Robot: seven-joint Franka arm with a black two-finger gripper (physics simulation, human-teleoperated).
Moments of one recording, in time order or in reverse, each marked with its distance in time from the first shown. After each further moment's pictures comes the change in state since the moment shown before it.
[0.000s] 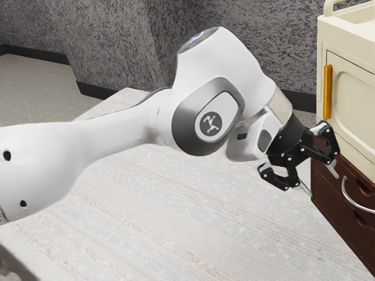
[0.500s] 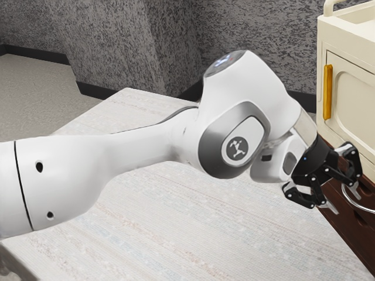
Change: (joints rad) arm -0.053 0.063 0.001 0.003 0.000 0.075 -0.001
